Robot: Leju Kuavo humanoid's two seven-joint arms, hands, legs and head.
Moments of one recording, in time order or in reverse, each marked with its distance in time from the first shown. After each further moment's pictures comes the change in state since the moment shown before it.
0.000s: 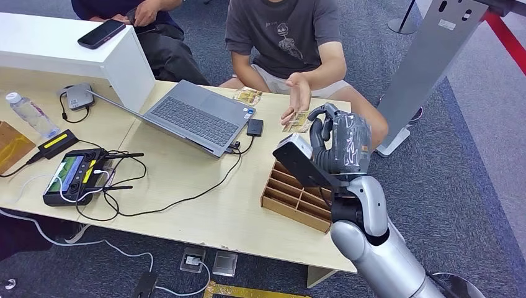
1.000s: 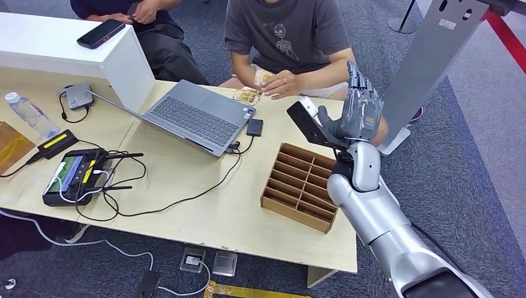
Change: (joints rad) left arm -0.002 0.000 -0.009 0.000 -0.034 -0.005 -0.004; right arm -0.250 0.149 -0.080 0.680 0.098 -0.255 -0.083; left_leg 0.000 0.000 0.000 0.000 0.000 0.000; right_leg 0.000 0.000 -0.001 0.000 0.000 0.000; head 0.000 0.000
